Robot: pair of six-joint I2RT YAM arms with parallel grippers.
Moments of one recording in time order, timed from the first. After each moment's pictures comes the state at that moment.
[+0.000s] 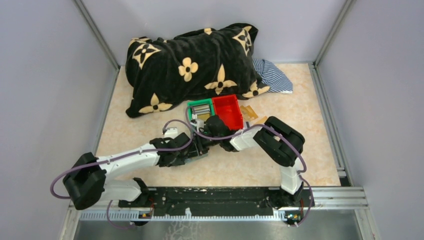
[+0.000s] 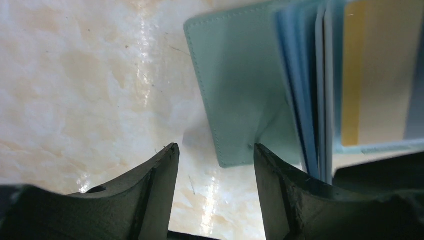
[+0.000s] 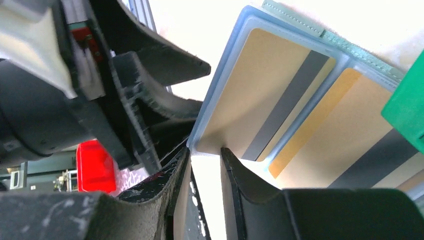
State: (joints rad) left arm -0.88 1.27 0.62 -0.71 -0.47 -0.94; right arm 0.91 1.91 0.90 0.50 -0.71 0.69
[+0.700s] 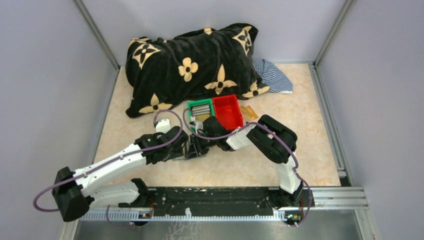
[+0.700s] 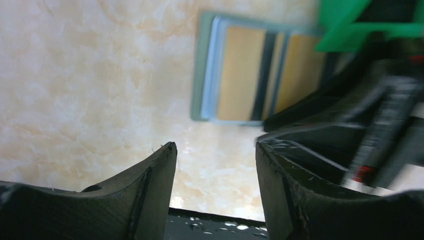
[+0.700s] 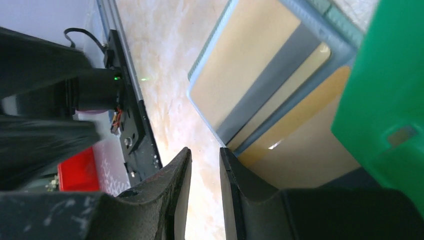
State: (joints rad) left arm -0.90 1.07 0.83 -0.93 -0.52 -1.05; right arm 0.91 2.00 0.95 0.46 -0.68 0.66
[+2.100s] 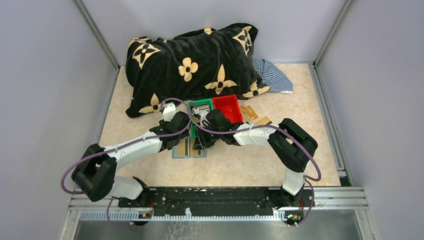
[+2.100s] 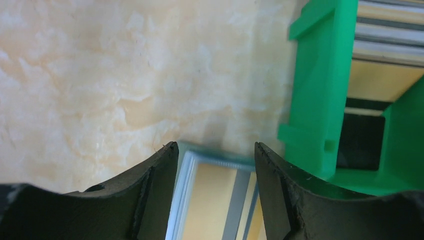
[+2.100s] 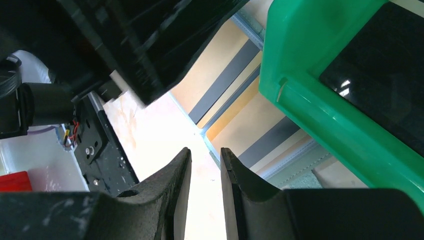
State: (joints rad) left arm -0.70 1.34 0.72 -0.32 -0.64 -0.82; right arm 0.89 1.78 0.98 0.11 -0.42 0.44
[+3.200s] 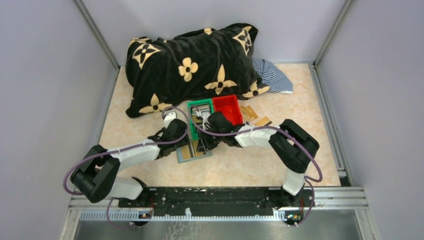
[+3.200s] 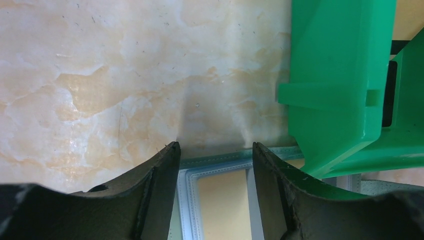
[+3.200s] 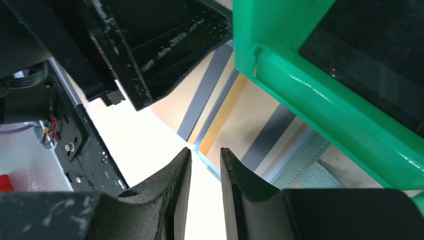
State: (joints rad) left arm -0.67 1.36 0.54 -0.05 -0.41 -0.75; right arm 0.89 1.76 0.95 0.08 -0.38 0.42
